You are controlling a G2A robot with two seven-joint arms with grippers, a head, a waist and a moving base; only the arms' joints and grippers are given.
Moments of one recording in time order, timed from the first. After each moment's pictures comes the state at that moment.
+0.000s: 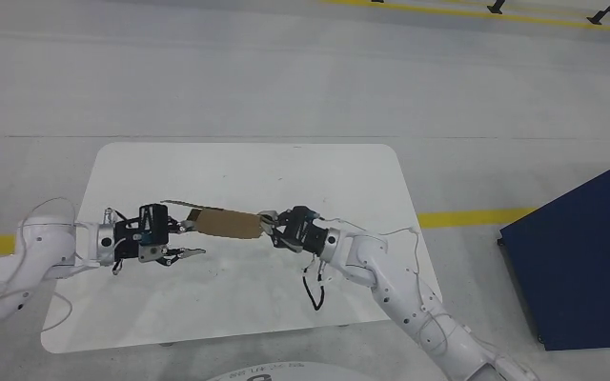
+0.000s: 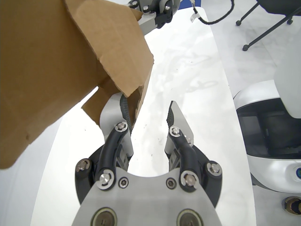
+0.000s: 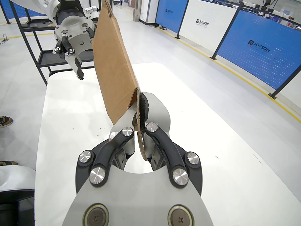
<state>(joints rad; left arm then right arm) 0.95 -0.61 -0.55 -1.62 1.28 -0.75 0.39 -1.53 -1.00 1.08 -1.75 -1.28 -0.54 -0.15</state>
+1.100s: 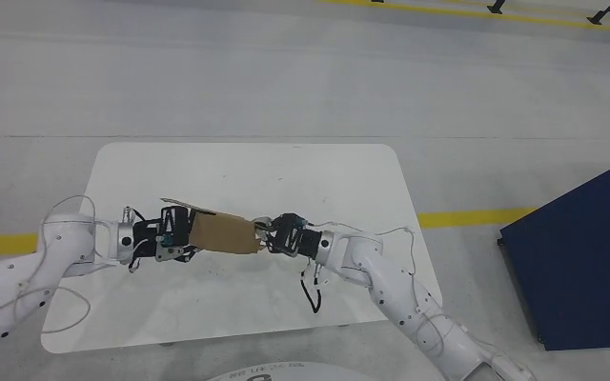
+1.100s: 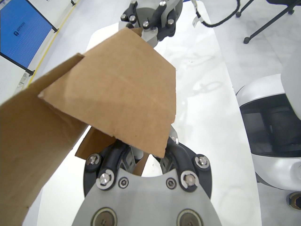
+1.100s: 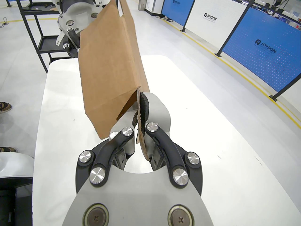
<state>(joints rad) 0.99 -0.68 -0.61 -1.63 1.33 -0.78 0.33 -1.51 -1.01 1.06 -1.75 -1.36 -0.56 -0.10</state>
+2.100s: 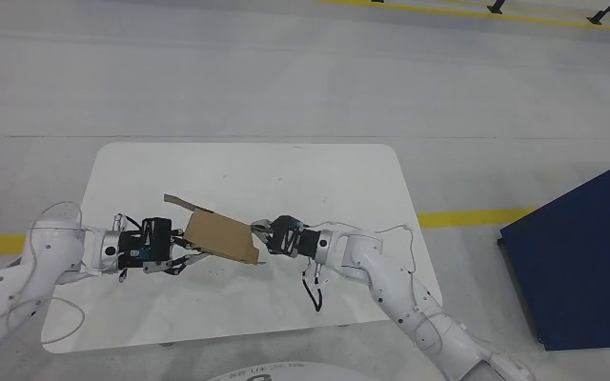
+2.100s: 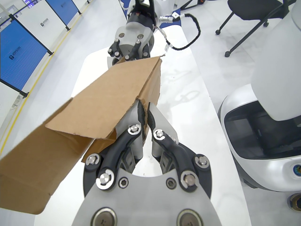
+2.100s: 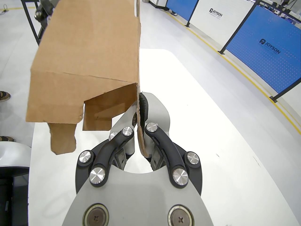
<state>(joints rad) 1.09 -0.67 -0.73 -1.66 1.46 -0.88 0.54 -1.50 -1.01 1.06 -1.75 -1.41 -0.59 -0.06</state>
